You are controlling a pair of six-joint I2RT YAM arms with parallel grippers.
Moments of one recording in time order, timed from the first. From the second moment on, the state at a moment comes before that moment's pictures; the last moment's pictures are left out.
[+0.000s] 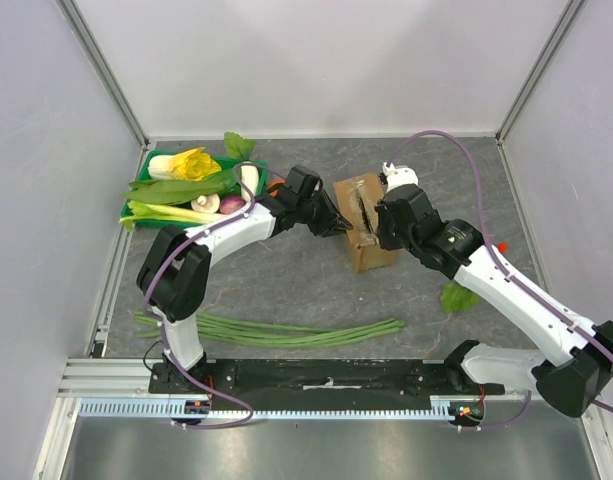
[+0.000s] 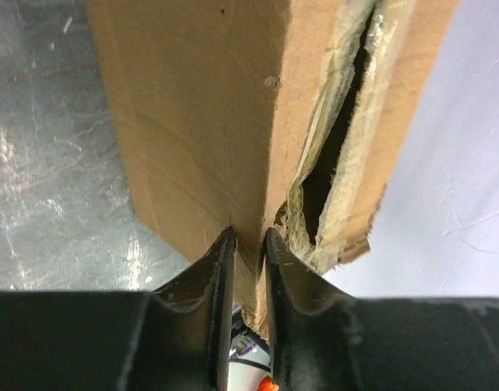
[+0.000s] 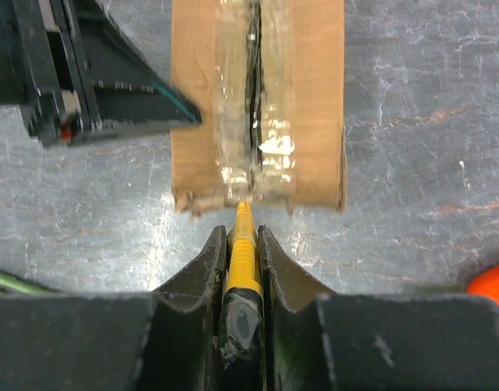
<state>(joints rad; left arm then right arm) -0.66 1.84 1.34 -0.25 0.30 -1.15 0.68 1.19 1.14 -0.67 0.31 0.36</state>
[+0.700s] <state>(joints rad) -0.63 1.77 1.28 -0.10 0.45 -0.96 0.56 1.14 1.12 -0.69 0.48 0.29</state>
